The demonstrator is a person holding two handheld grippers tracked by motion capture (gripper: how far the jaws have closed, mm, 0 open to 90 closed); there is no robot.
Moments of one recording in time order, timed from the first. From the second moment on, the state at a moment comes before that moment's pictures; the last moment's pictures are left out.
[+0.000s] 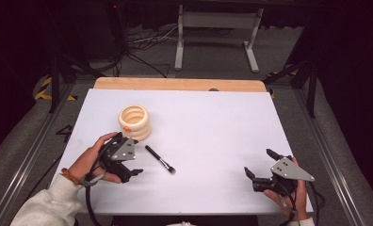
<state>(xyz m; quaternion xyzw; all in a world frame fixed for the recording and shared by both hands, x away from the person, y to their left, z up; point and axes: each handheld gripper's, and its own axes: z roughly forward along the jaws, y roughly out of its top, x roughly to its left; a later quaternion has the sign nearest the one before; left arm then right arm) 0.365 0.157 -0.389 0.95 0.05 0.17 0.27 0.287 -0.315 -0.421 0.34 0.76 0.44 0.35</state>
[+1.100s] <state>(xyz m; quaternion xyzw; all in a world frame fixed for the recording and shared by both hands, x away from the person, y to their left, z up) 0.419 0.049 -0.423 0.99 -0.11 0.03 0.07 0.290 -0.316 -0.425 0.34 0.77 0.43 0.33</state>
